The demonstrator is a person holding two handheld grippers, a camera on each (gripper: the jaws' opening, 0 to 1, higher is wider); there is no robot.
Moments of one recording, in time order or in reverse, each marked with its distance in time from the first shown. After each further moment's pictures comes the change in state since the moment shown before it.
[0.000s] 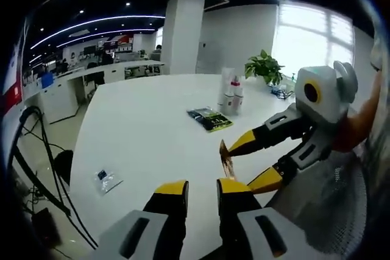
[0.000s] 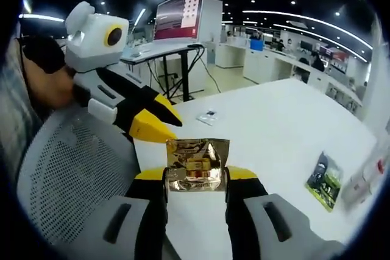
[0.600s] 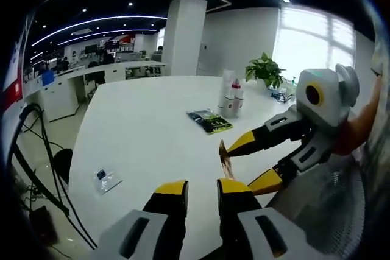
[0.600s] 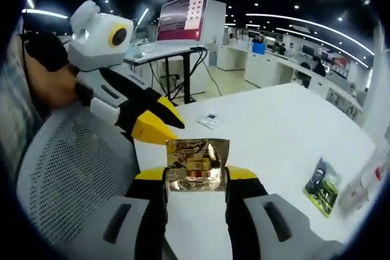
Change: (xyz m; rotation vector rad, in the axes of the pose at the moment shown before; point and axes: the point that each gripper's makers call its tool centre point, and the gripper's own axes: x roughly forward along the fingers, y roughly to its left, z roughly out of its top) left arm 0.000 -0.001 0.002 -0.015 -0.008 -0.004; right arm 0.000 0.000 0.005 -0.029 -0.009 0.002
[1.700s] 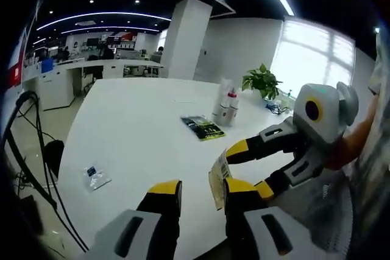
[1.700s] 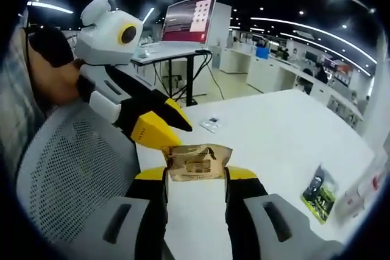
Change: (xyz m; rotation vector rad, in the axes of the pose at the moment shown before) left arm 0.000 -0.010 0.008 -0.083 -0.035 -0.062; right arm -0.001 0.004 0.006 -0.046 -0.011 0.007
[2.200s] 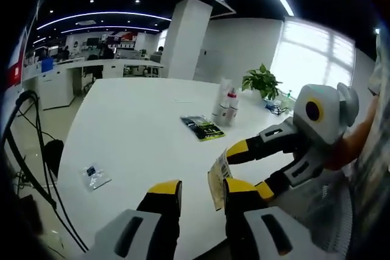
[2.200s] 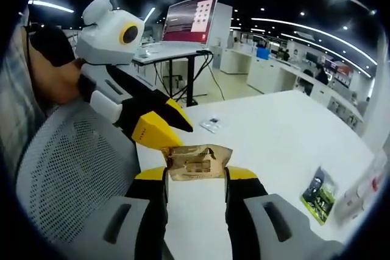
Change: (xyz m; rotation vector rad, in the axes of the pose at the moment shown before) left arm 0.000 0.000 0.000 -0.005 -0.001 -0.003; right arm 0.000 0.001 0.000 -0.007 -0.001 0.001
